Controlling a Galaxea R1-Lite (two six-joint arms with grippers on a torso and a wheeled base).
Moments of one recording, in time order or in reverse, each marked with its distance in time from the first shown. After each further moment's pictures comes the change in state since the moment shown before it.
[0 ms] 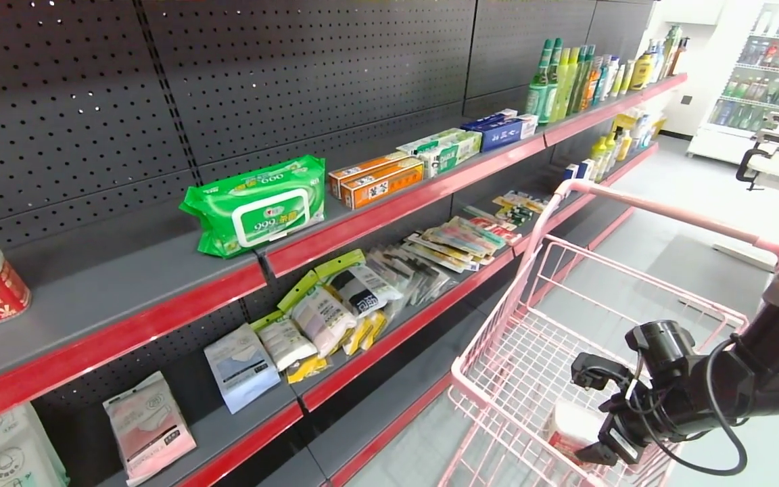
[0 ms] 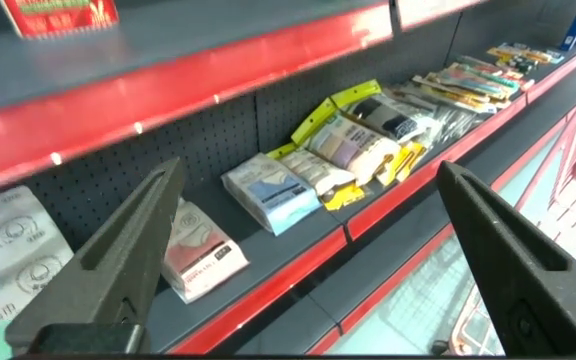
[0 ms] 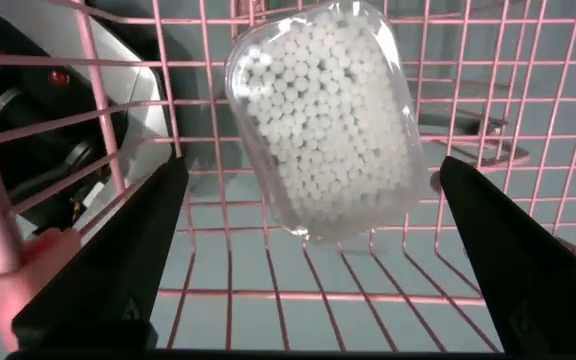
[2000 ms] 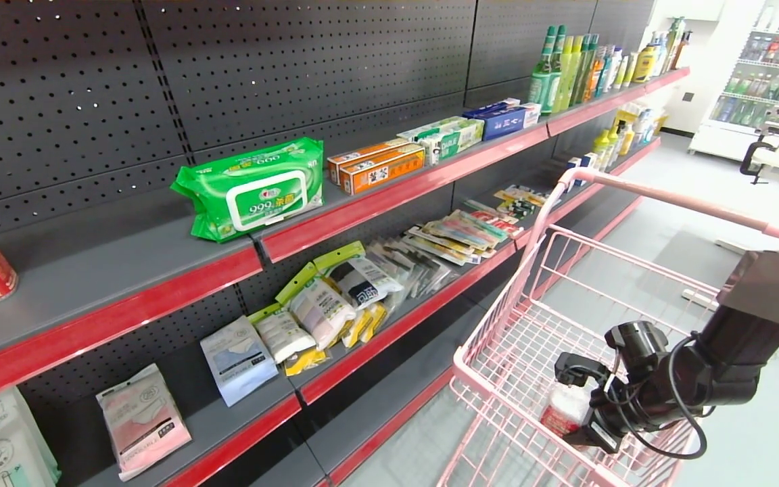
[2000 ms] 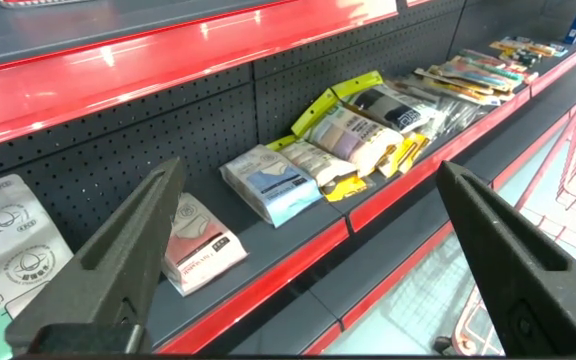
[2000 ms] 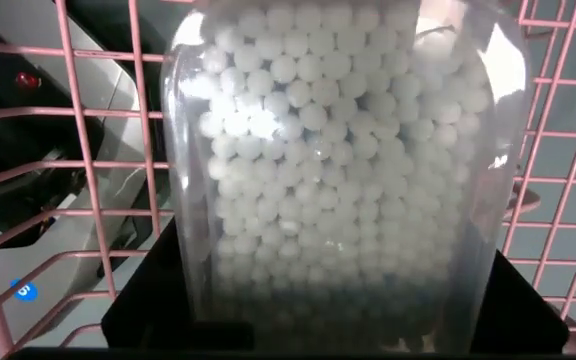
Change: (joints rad) left arm 0.000 0.000 0.000 0.000 0.000 0.000; right arm -0.009 0.161 -0.134 -0.009 0.035 -0.076
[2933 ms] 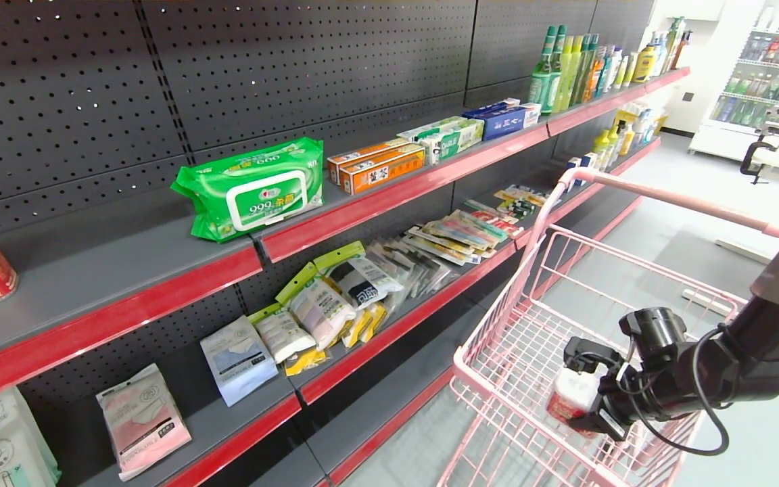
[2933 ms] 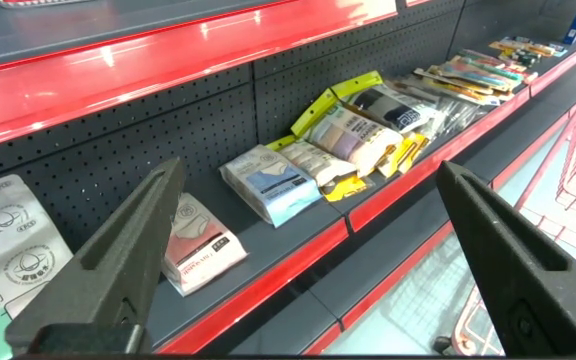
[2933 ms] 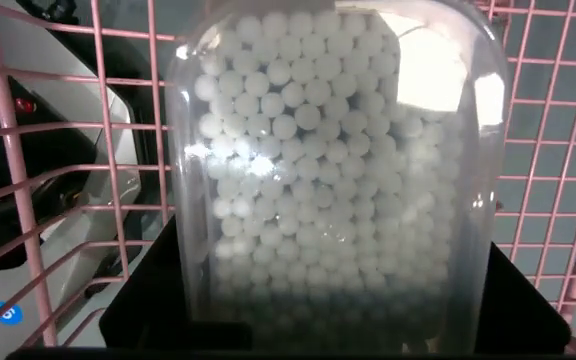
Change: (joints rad) left arm 0.000 0.000 0.000 0.000 0.000 0.000; right arm -0.006 -0.125 0.049 -0.019 0.015 0.013
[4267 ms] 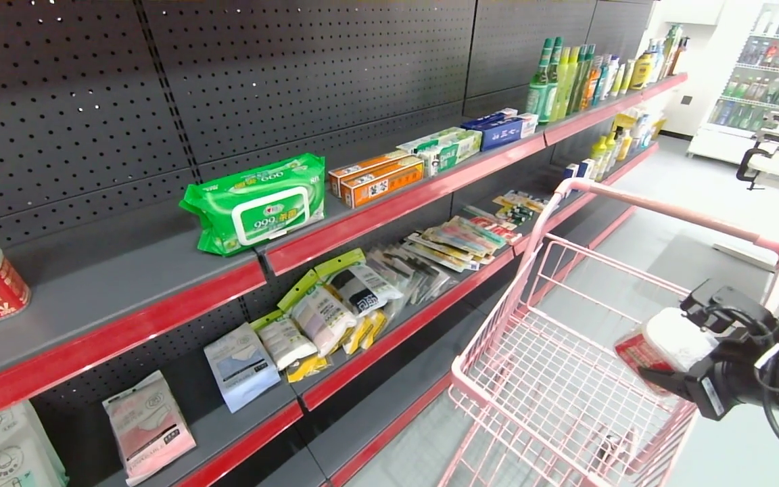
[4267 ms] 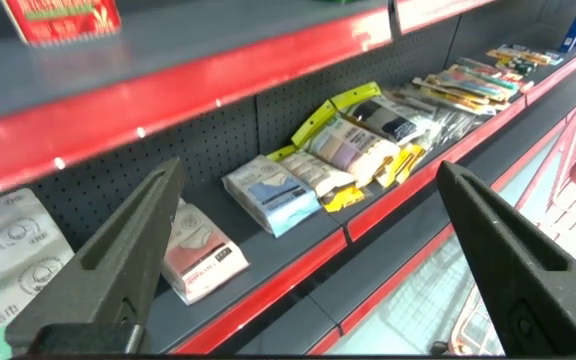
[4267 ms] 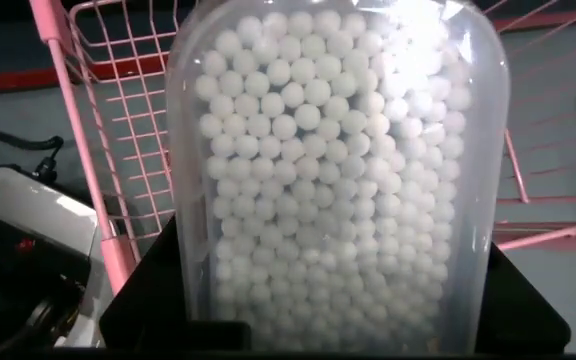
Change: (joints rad) left arm 0.000 0.000 0.001 0.000 0.000 0.000; right arm -0.092 -0.687 0.248 0.004 -0.013 0.219
